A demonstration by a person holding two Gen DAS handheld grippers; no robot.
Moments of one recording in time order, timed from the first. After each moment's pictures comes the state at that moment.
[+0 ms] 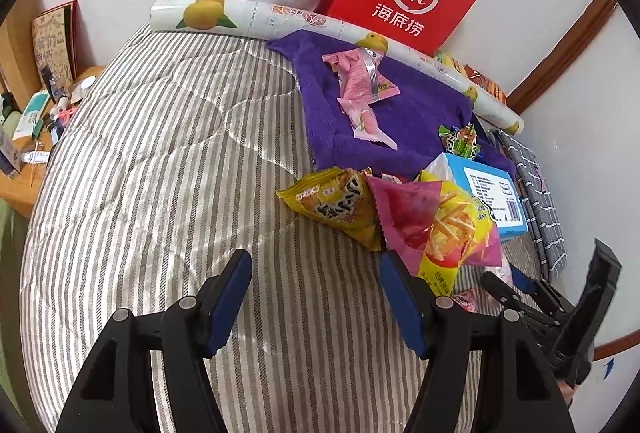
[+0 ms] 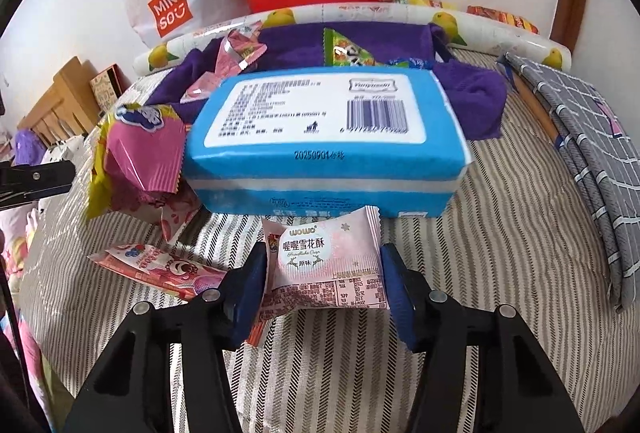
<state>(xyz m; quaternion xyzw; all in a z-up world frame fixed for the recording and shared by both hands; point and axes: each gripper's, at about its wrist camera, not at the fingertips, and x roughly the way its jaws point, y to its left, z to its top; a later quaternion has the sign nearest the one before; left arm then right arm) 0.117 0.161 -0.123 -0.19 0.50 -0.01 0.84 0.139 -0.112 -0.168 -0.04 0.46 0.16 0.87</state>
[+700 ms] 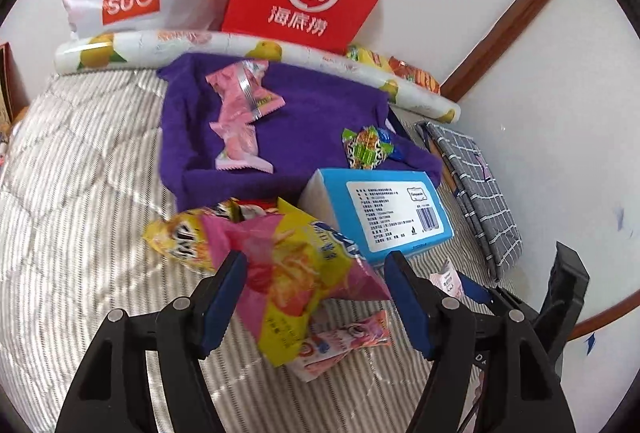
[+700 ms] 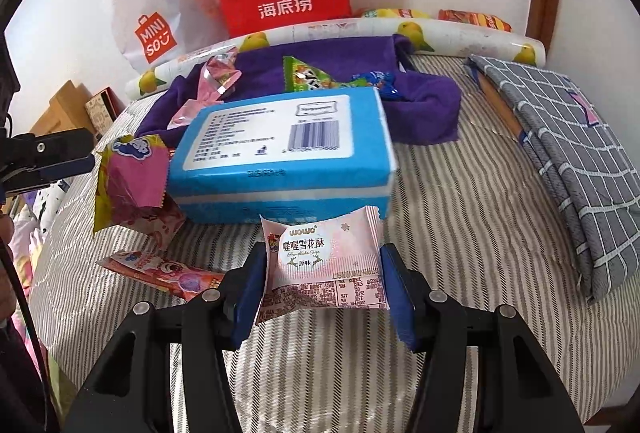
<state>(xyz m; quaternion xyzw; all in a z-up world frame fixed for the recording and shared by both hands) 0.151 0.085 -0.095 -0.19 0.49 -0.11 0.85 0.137 -0.147 -0.152 -0.01 0.45 0.14 0.88</state>
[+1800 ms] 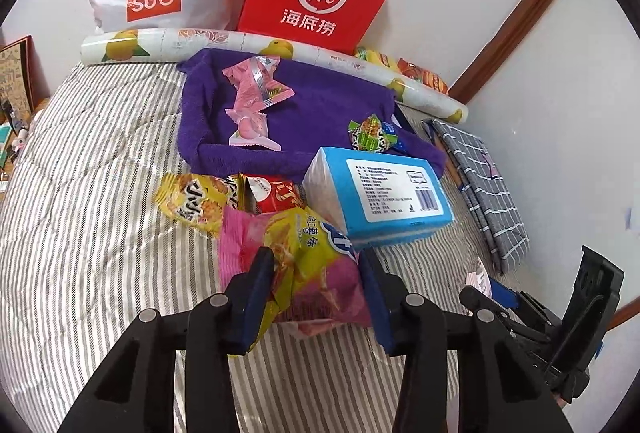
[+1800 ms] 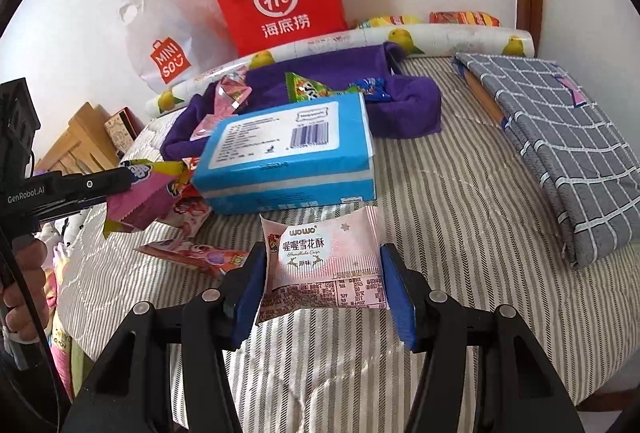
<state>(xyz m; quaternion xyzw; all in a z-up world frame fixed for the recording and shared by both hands) 0.108 0.077 -0.084 -0.18 0.47 -0.08 0.86 0.104 -0.173 -0.128 0.03 0.44 0.17 0.88</state>
